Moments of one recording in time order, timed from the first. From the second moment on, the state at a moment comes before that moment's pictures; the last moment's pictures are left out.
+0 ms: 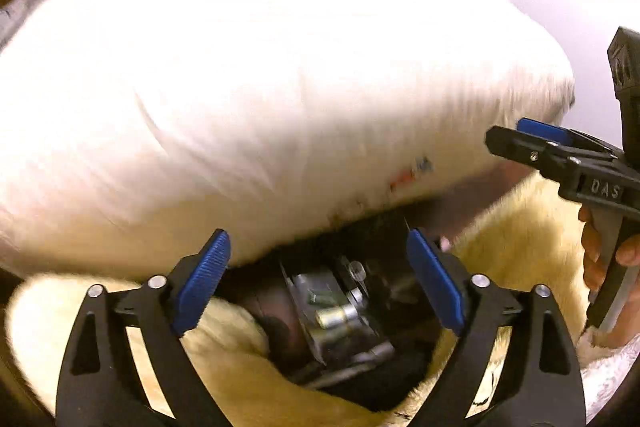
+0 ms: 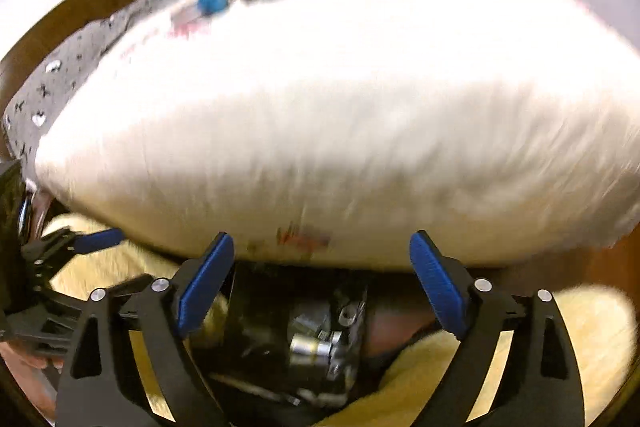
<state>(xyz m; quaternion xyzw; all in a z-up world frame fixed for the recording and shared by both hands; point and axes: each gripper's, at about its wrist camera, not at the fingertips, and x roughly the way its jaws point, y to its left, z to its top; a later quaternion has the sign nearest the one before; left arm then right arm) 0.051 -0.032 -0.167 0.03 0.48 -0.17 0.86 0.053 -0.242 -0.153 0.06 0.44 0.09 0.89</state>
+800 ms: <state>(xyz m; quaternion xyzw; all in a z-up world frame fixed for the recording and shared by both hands) 0.248 -0.017 -0.074 0.05 0.38 -0.07 0.92 0.254 -0.221 -0.105 0.00 0.39 0.09 0.92</state>
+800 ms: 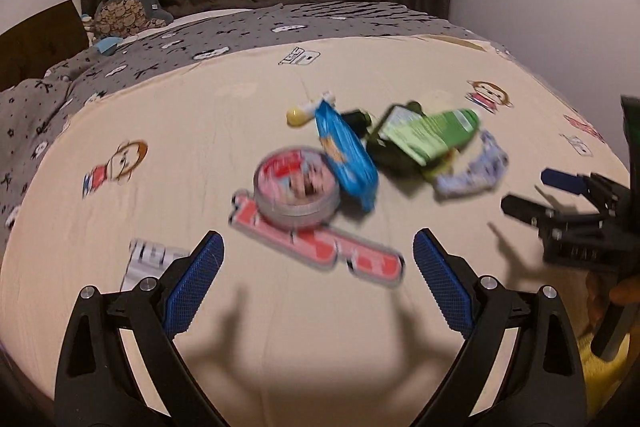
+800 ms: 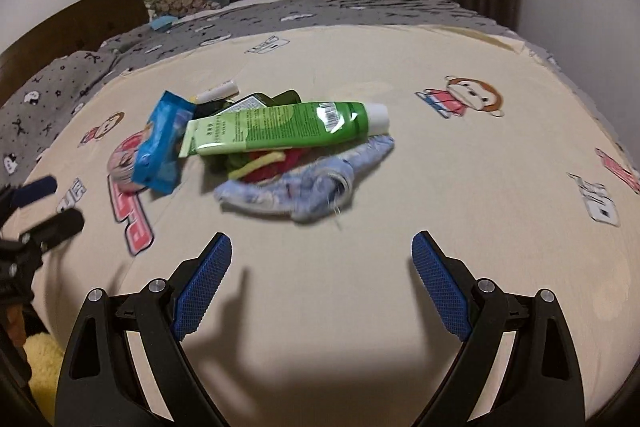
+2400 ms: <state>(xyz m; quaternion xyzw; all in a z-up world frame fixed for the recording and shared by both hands) 0.135 -0.049 -0.034 0.06 0.34 -0.18 0.92 0.107 -0.212 -0.055 -0.03 0.34 0.17 0.92</state>
